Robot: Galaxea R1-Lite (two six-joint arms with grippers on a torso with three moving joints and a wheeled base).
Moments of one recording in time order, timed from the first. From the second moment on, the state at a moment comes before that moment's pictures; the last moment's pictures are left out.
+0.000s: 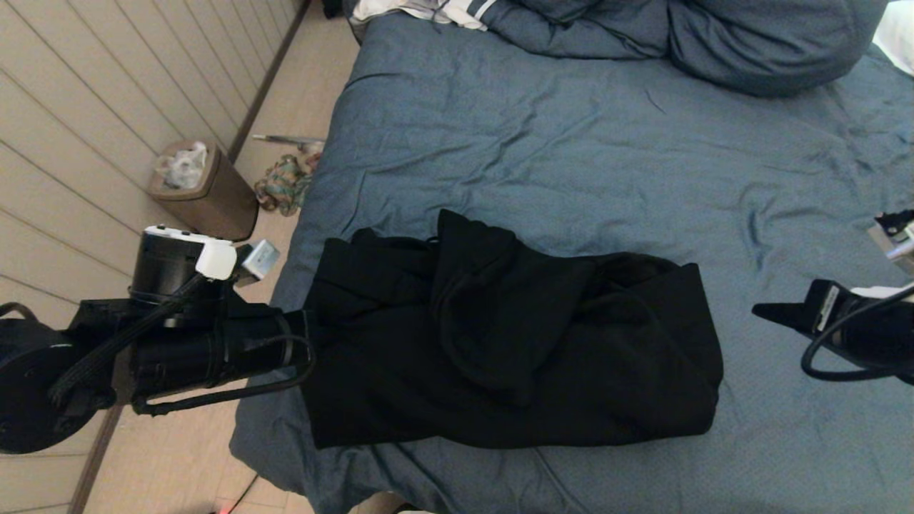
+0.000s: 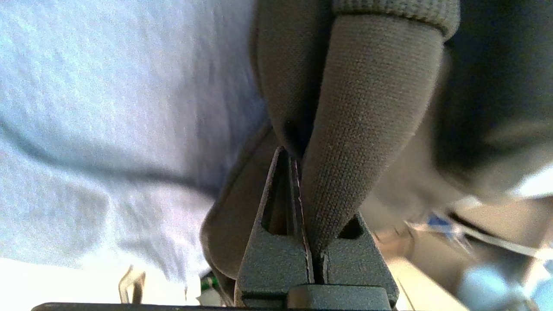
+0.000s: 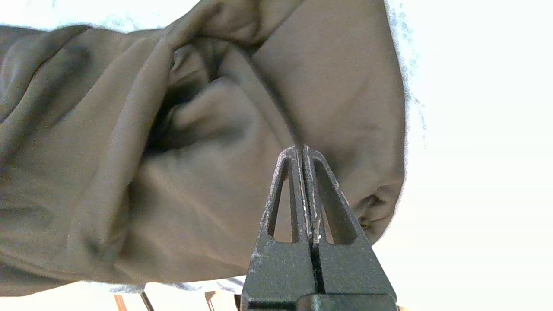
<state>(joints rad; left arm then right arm) -0.44 1.60 -0.76 -0.31 -0.15 -0.42 -0.19 1.33 -0.74 -0.14 0.34 0.34</state>
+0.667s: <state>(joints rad) -0.33 1.55 -0.71 -0.37 -0.20 -0.43 -0.18 1.33 -0.74 -0.14 0.40 0.34</state>
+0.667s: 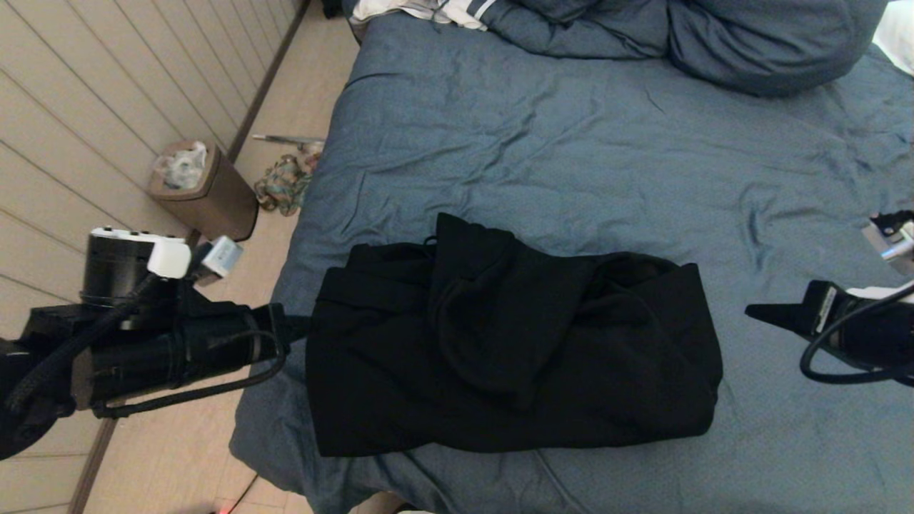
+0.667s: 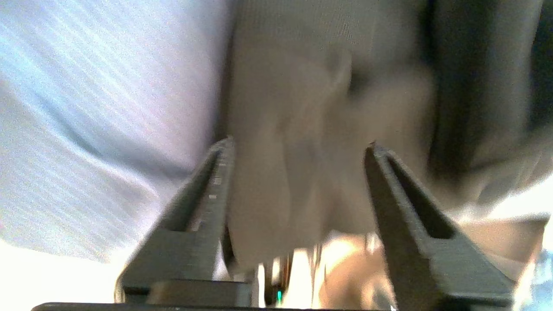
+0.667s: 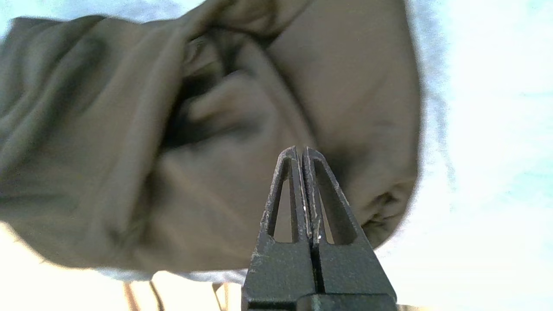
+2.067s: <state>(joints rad) -0.24 1.32 -0.57 -0.43 -0.40 -0.62 0.76 1.72 -1.17 0.01 -0.14 0.13</state>
